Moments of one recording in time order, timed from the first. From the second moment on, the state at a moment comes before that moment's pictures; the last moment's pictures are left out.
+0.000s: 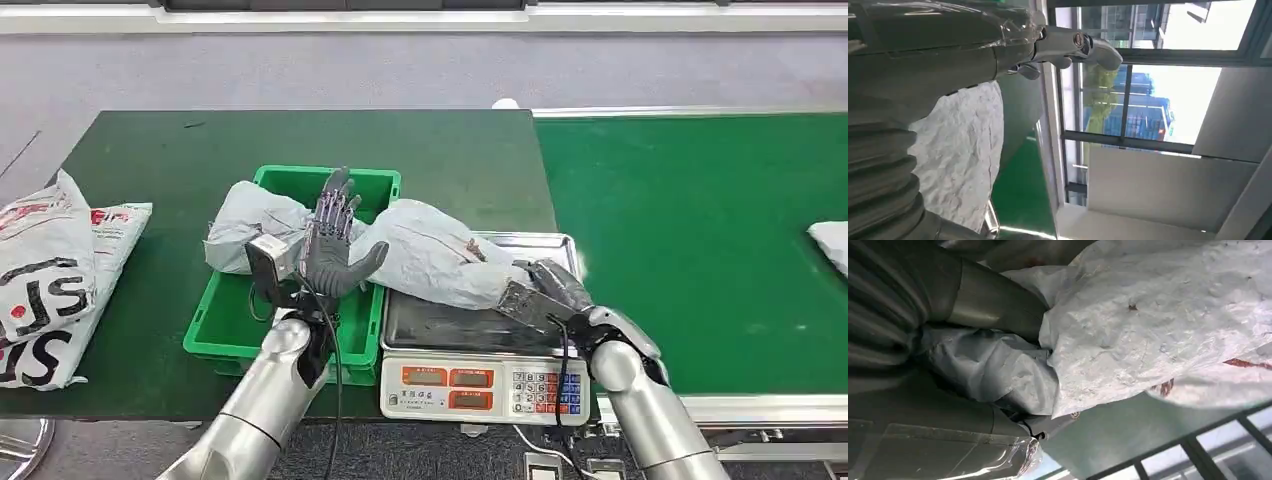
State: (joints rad) left arm -0.50 -0.25 -0.24 -0.88 0.09 -0.07 -0.54; right arm -0.35 -0.13 0.34 -1.13 0.81 0.29 -0.32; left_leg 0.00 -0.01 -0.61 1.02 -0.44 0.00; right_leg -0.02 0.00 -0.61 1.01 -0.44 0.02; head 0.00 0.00
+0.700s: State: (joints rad) left arm -0.47 -0.23 -0.24 -0.92 0.10 -0.05 -0.52; right arm -0.39 -0.18 0.44 -1.09 0.72 0.31 -0.36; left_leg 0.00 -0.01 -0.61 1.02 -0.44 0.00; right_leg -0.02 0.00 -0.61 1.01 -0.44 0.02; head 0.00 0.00
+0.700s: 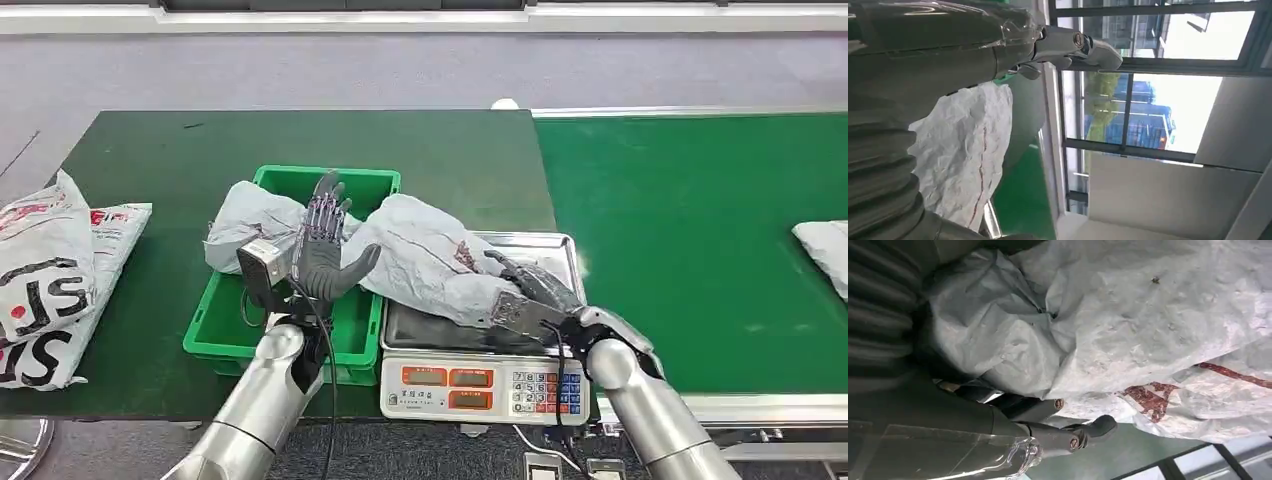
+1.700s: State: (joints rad) left arm -0.45 -0.23 -0.20 -0.96 0.06 0.27 -0.62; right arm -0.36 -0.12 0.22 -1.27 0.32 0.36 -0.58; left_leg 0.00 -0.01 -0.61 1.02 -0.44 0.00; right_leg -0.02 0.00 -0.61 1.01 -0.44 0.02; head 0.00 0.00
